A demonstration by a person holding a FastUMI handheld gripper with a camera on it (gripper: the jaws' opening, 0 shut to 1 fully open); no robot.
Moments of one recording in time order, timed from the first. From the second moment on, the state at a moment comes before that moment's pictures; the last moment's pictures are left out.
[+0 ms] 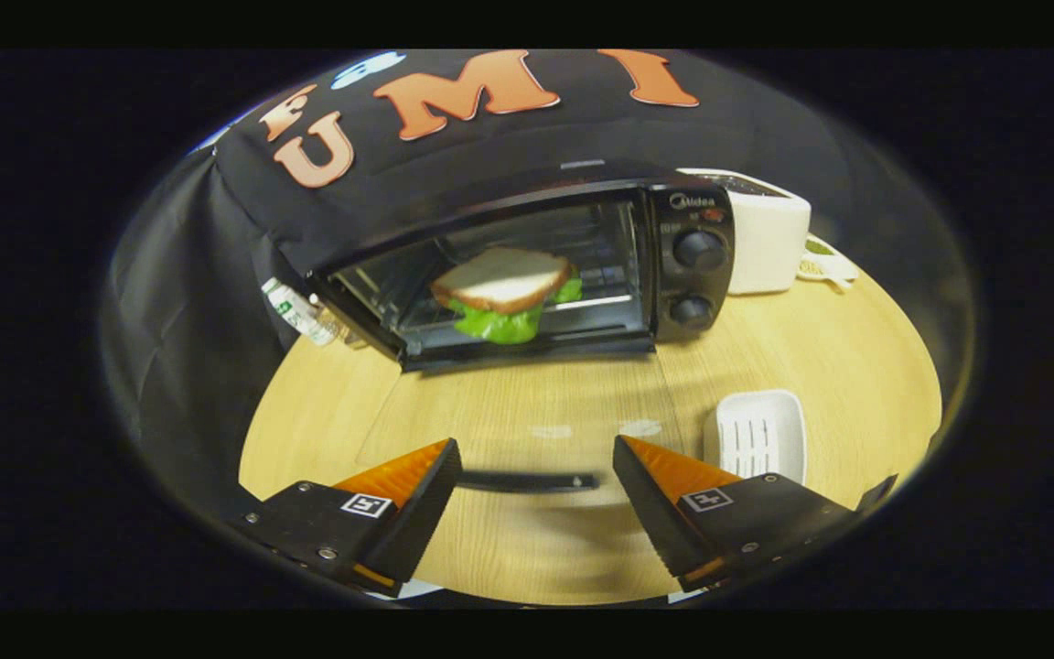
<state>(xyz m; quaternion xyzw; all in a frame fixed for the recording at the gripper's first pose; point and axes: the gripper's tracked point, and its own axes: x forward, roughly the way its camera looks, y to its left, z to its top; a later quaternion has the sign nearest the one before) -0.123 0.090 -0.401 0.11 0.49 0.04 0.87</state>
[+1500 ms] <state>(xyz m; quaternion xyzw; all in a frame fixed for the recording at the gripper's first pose) -0.116 0.106 -0.394 0.11 0.50 0.06 0.86</state>
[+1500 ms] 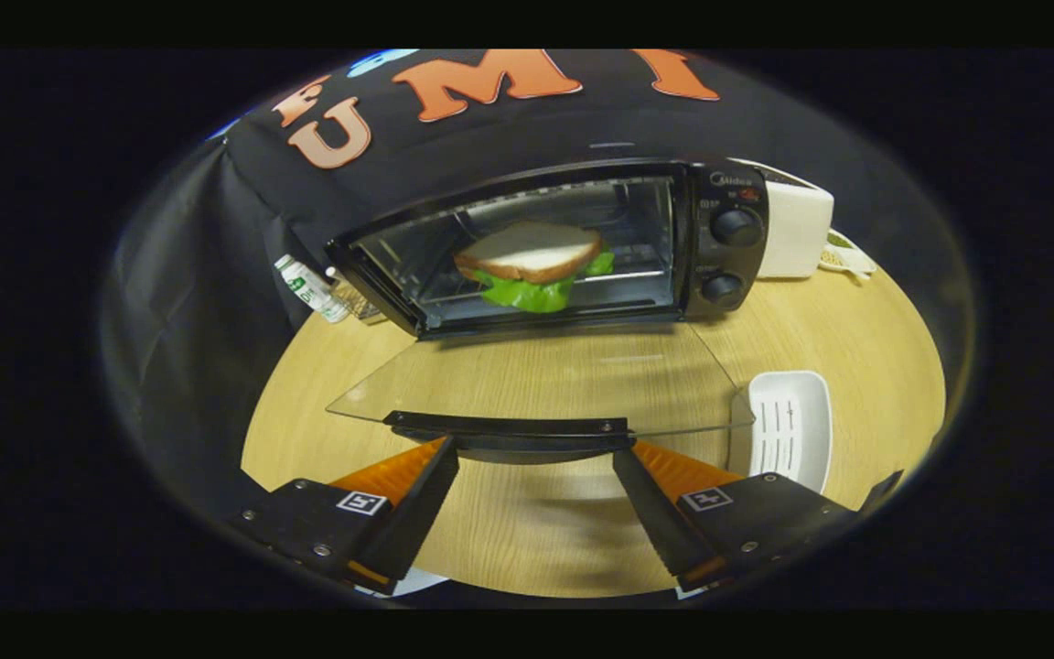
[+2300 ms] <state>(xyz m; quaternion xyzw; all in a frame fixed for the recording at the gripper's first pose) 0.003 0.096 -0.319 0.10 0.39 0.07 0.91</state>
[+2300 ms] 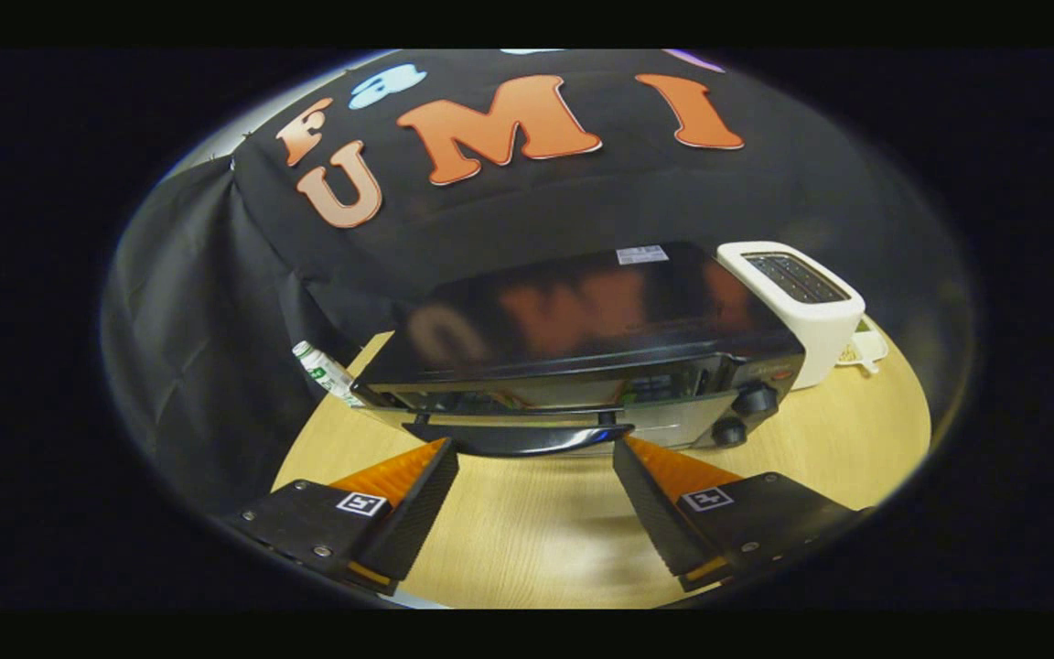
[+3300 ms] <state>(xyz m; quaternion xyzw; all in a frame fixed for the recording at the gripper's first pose) 0.009 0.015 -0.164 0.02 0.13 0.02 0.99</state>
